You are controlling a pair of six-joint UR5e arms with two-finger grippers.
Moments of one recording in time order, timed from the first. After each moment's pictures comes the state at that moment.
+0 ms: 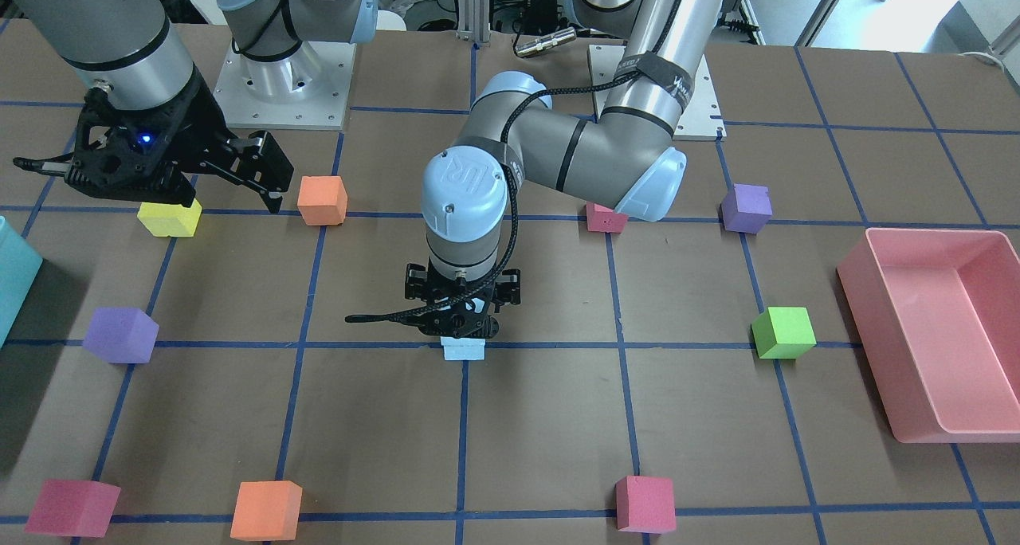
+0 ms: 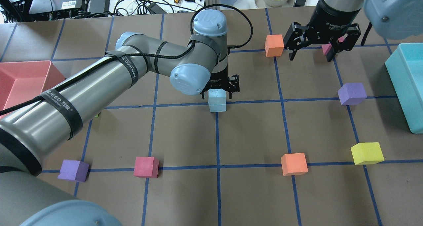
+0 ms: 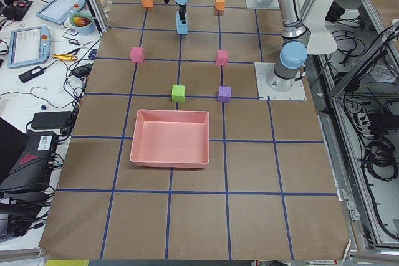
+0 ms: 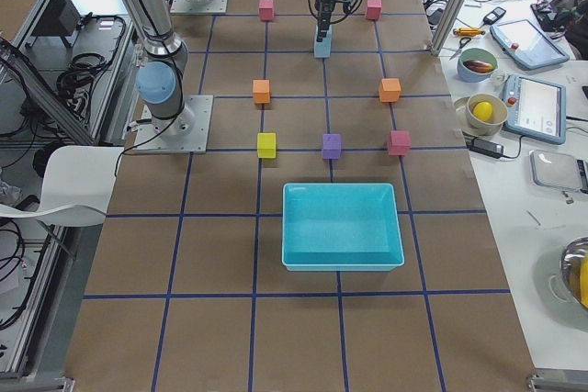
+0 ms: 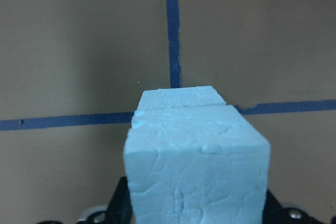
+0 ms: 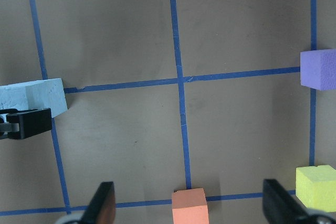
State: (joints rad) left arm -1.96 -2.06 -1.52 -1.20 1.52 -0.35; right arm 1.56 -1.51 1.54 -1.59 -1.55 0.07
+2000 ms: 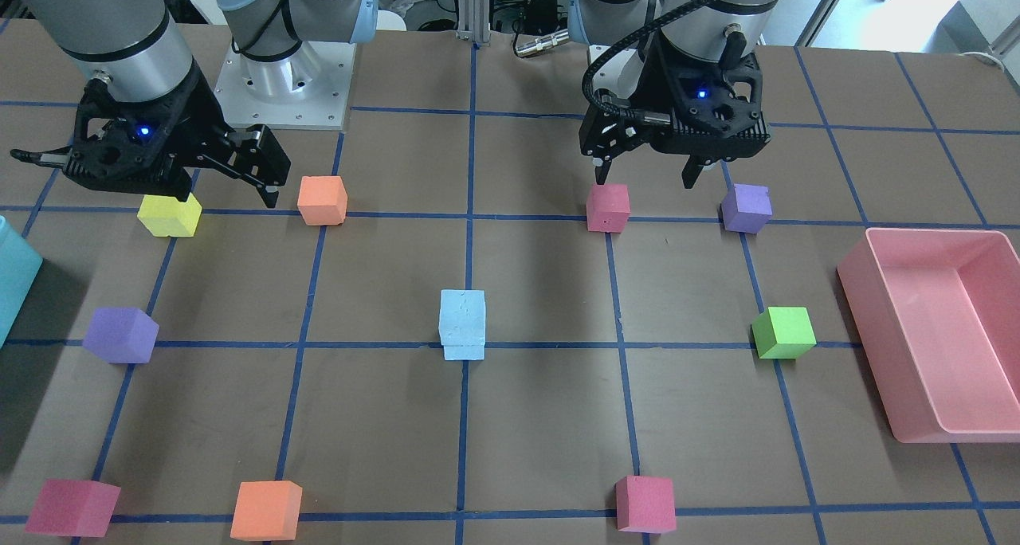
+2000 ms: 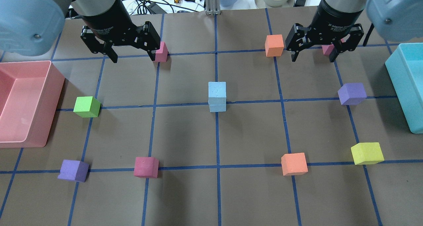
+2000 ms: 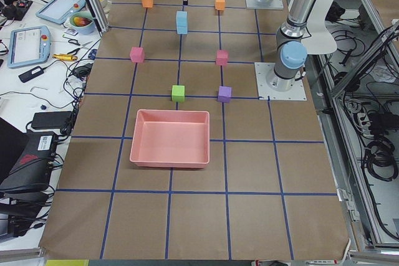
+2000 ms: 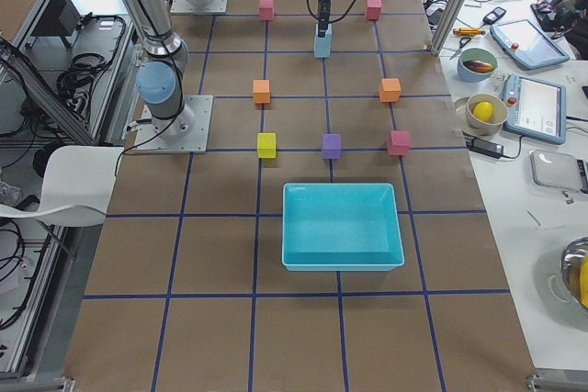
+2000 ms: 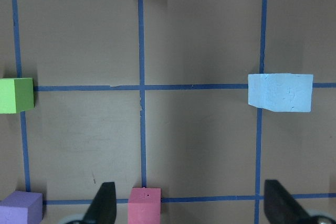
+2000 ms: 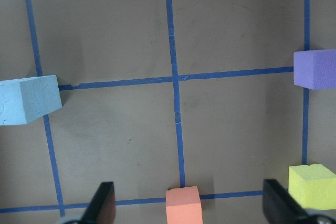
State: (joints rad) left arm -1.67 -1.62 -1.47 -1.57 1.55 -0.09; right arm 1.56 -1.52 1.54 -1.58 -1.56 0.05
